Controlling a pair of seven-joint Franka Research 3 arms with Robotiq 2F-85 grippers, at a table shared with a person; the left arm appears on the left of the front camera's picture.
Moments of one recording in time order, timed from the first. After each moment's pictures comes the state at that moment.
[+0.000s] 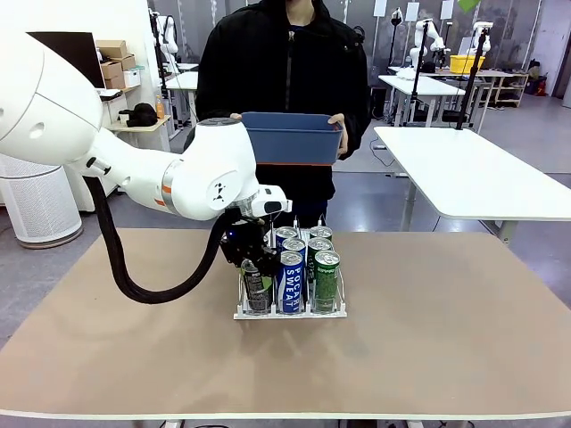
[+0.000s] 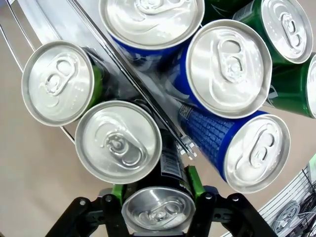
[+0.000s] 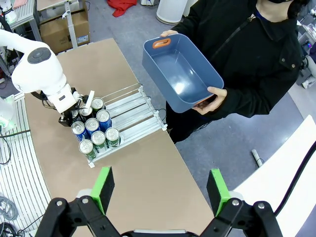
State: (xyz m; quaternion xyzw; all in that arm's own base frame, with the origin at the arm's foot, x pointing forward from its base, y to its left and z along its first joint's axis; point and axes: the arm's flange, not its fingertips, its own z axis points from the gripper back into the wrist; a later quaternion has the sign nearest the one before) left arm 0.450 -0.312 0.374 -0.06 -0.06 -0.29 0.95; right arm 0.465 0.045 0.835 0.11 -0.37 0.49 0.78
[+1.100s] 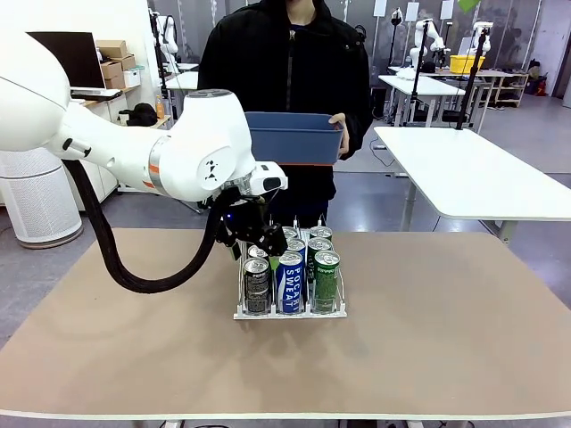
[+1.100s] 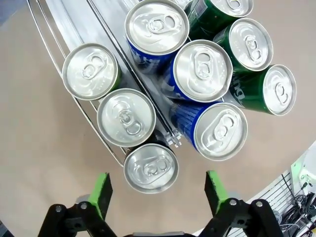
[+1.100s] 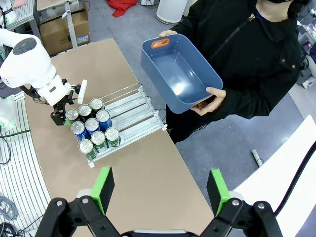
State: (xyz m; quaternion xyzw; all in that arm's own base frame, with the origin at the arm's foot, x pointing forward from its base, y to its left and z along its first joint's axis) left arm 0.431 -0.310 0.424 -0.06 -0.09 -0.24 0.96; right arm 0.465 0.045 0.835 0.11 -0.37 0.49 0.78
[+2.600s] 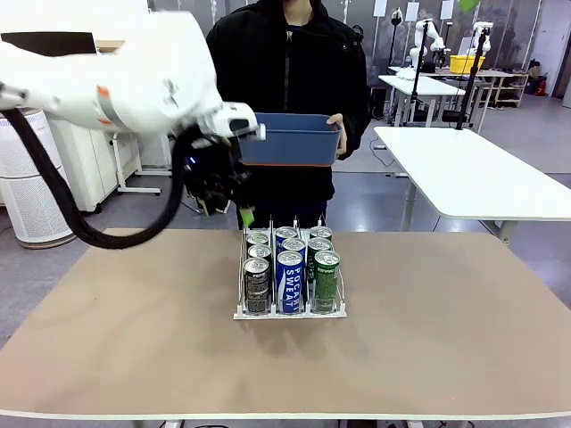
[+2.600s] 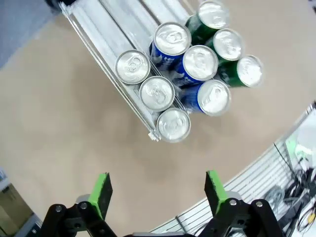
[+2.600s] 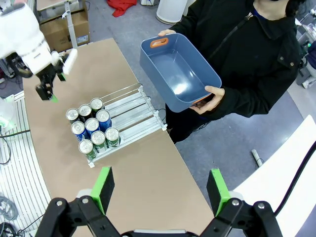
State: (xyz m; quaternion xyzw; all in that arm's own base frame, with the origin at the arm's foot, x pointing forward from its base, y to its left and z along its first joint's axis) left arm 0.425 -0.254 0.537 -0.07 -0.10 -0.29 0.95; right arm 0.466 0.045 0.835 0.11 -0.37 0.49 0.78
